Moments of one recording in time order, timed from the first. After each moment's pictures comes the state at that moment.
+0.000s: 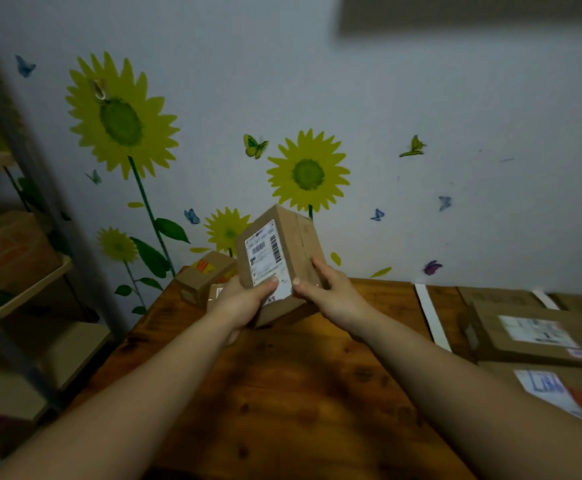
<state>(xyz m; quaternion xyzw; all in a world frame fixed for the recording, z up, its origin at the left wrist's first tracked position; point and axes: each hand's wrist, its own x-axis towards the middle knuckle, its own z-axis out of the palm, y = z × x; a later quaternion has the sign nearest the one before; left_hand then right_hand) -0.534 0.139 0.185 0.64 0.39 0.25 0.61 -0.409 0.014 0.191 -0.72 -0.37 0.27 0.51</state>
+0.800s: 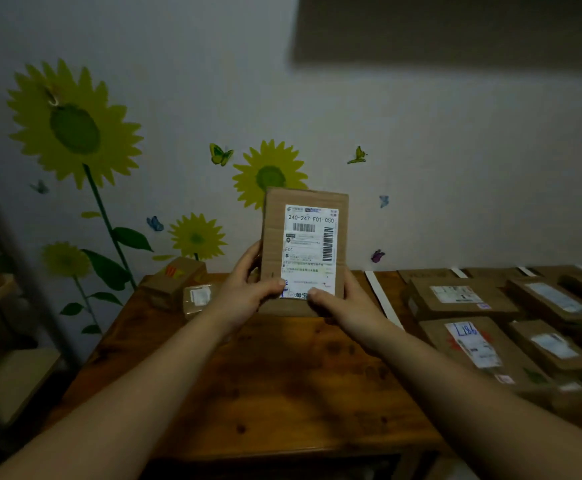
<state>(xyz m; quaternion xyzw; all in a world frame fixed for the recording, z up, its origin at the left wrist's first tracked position) -0.592 0.096 0.221 0.68 0.08 0.24 0.69 -0.489 -0.071 0.210 -0.68 -0.33 0.22 0.61</state>
